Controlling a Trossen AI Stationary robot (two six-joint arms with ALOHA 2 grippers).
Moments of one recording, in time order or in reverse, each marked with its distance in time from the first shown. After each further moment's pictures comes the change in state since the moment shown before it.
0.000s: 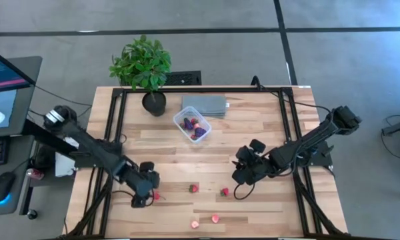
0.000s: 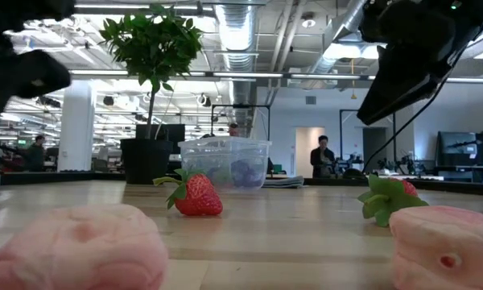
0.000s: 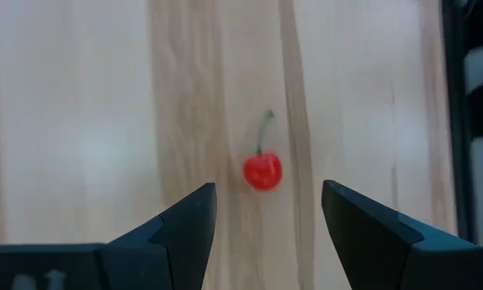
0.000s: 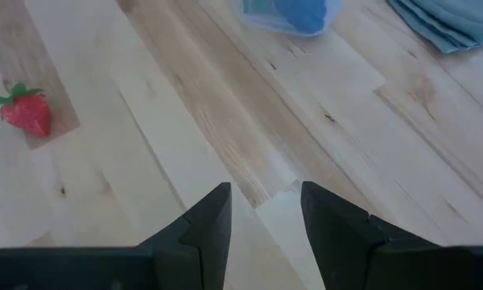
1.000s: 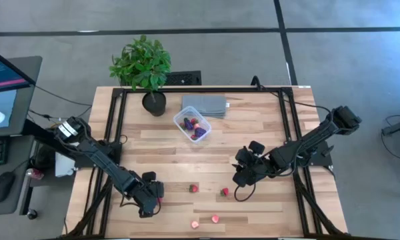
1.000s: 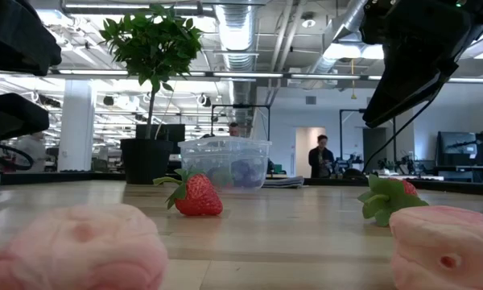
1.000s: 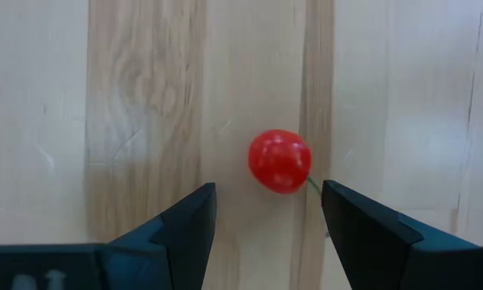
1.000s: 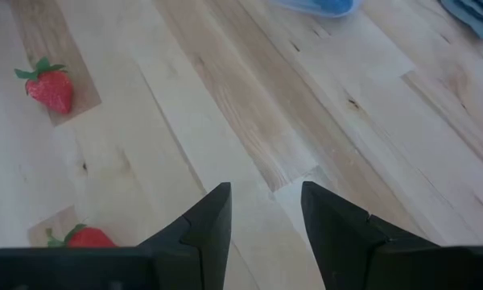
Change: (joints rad) left arm -0.093 0.277 0.007 0.172 -0.084 -0.195; right arm 0.003 0.000 0.000 0.011 -0.070 -0.026
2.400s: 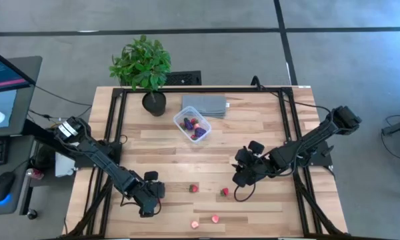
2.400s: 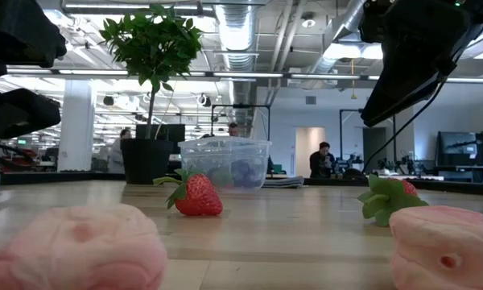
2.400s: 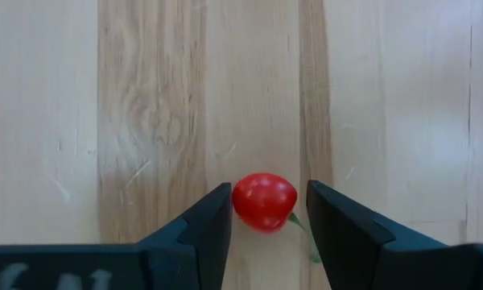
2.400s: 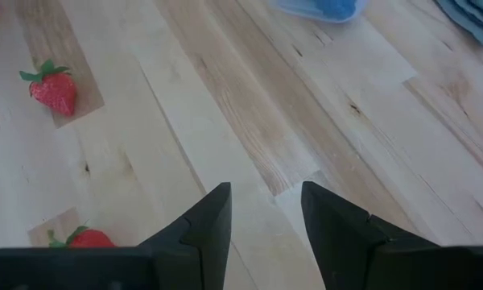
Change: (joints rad) left arm 0.003 0.000 -0.001 0.026 -0.044 0.067; right arm -0.001 0.000 0.001 0.011 0.004 -0.017
